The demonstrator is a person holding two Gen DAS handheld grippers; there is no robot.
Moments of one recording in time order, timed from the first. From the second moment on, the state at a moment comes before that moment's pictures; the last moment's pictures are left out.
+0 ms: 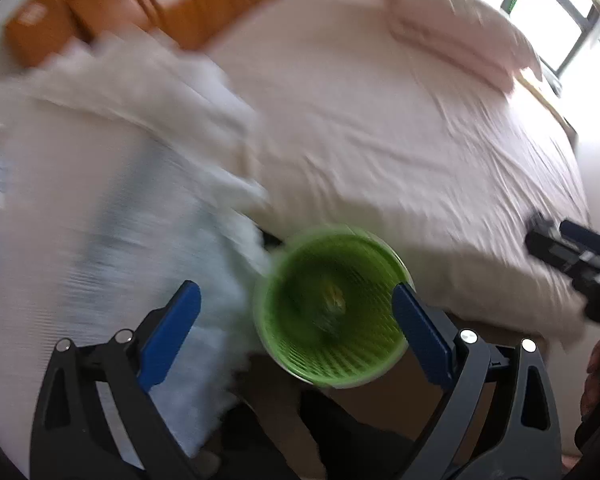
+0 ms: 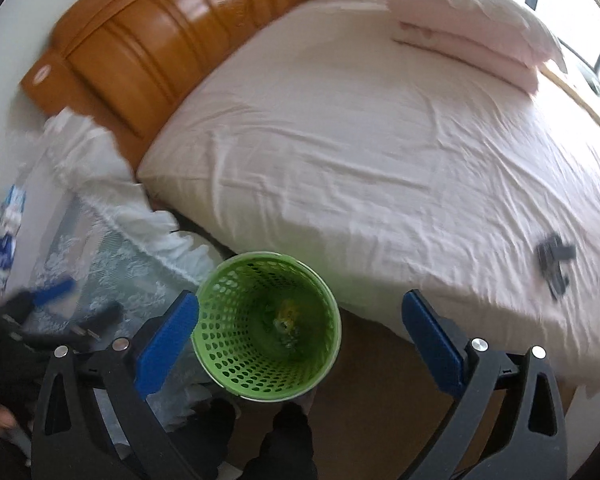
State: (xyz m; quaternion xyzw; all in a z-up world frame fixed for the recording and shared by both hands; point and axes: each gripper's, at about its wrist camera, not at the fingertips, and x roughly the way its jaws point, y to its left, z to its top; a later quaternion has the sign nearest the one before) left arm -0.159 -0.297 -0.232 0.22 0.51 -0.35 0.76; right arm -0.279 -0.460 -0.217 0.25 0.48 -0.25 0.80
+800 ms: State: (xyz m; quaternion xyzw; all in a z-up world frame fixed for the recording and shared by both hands) left arm -0.058 0.024 -0.110 -0.01 0.44 -0.08 0.89; right arm -0.094 -0.255 -0.094 0.11 0.40 0.03 0.91
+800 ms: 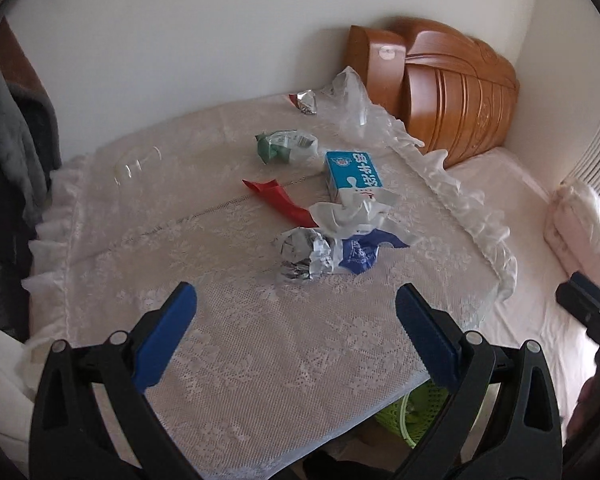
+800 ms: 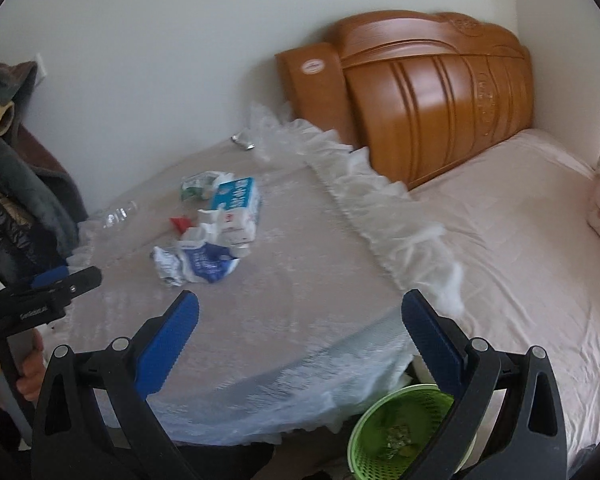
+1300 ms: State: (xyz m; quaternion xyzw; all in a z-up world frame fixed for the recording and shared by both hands) left arm -0.004 0.005 -0.170 0.14 0.41 -0.20 0.88; right arm -0.100 -0.245 -0.114 0.10 0.45 -0.04 0.89
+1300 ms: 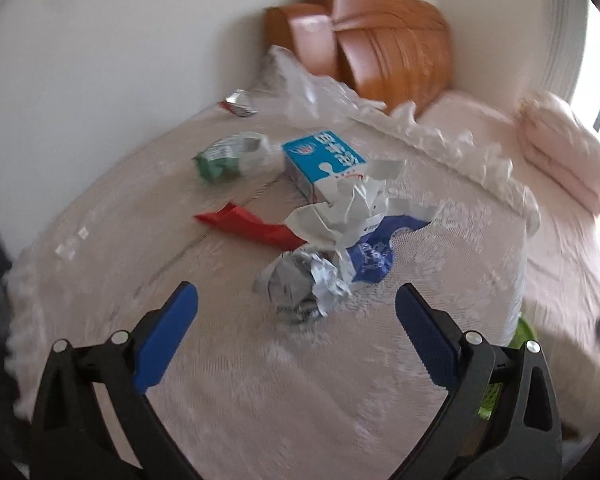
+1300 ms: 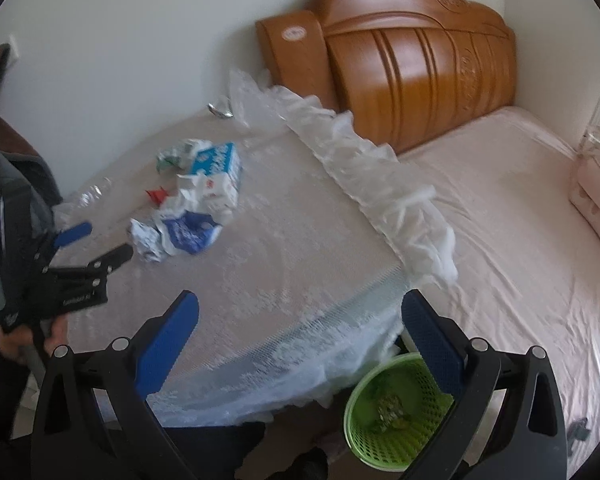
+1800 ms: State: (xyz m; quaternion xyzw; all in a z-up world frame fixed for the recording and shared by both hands) left arm 0.036 0.002 -0.209 0.18 0.42 -0.34 0.82; right arm -0.114 -0.225 -0.132 0.14 0.49 -0.10 0.85
